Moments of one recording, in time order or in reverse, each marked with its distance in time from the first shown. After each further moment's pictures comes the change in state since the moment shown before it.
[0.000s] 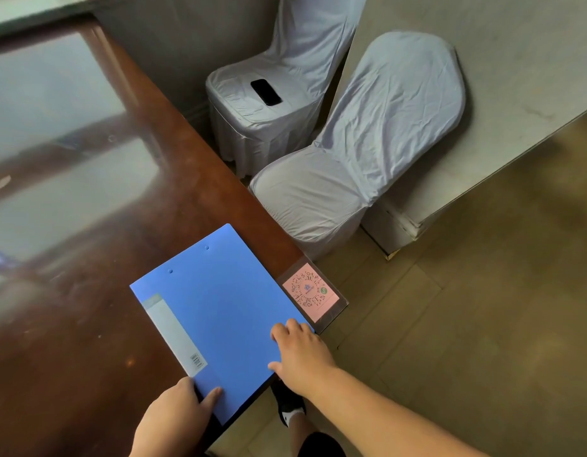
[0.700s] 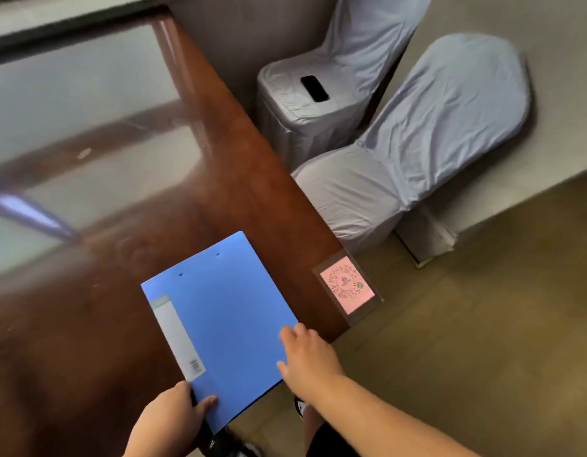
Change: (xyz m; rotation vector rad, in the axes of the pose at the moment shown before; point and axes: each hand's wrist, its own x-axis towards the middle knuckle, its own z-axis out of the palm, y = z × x) left_hand -0.036 -0.078 -0.003 -0.026 -0.027 -0.089; right_hand -0.014 -0.058 0.016 -0.063 -0.078 -0.064
